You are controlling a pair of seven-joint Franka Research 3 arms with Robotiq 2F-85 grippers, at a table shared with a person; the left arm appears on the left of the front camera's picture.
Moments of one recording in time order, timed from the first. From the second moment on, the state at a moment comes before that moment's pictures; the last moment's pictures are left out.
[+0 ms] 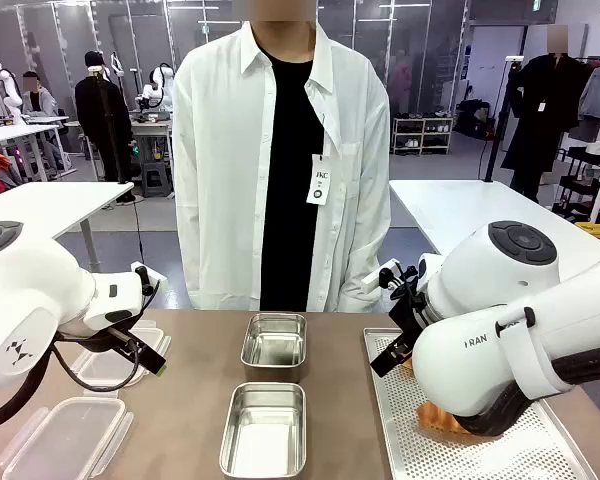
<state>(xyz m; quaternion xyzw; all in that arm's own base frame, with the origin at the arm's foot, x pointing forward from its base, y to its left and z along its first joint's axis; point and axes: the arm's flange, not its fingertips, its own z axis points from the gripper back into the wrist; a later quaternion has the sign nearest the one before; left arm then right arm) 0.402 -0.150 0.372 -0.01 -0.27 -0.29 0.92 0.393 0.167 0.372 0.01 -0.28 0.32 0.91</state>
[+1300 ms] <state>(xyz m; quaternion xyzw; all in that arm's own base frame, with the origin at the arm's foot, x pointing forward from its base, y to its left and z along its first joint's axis) 0.410 -0.154 0.439 -0.01 -0.28 -0.30 0.91 0.392 0.172 0.438 0.04 -0.25 0.31 0.92</state>
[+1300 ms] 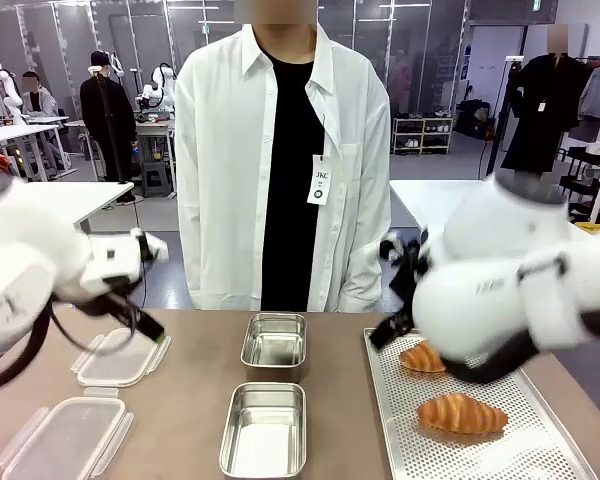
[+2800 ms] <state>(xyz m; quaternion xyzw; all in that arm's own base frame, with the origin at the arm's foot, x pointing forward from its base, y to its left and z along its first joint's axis) 0.297 0.044 0.771 -0.14 -0.26 -0.32 0.90 0.245 -0.078 0.736 0.12 -0.26 0.29 0.91</state>
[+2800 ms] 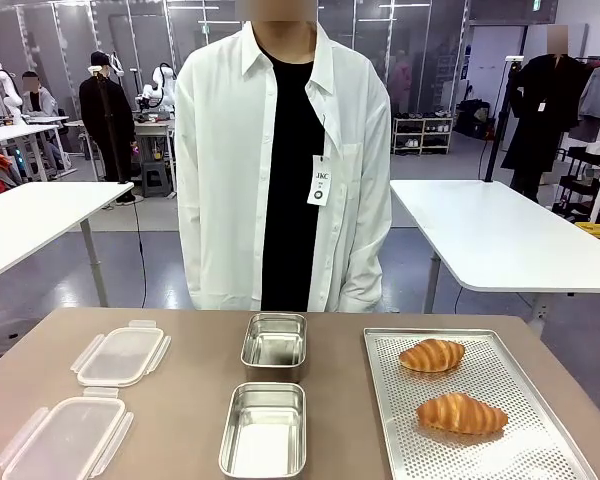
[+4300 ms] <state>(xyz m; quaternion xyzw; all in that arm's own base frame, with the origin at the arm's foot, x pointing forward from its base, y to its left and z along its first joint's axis) 0.297 0.044 0.771 -0.14 -0.26 -0.32 0.90 0.366 0.060 0.491 -0.06 -0.06 0.67 0.73</state>
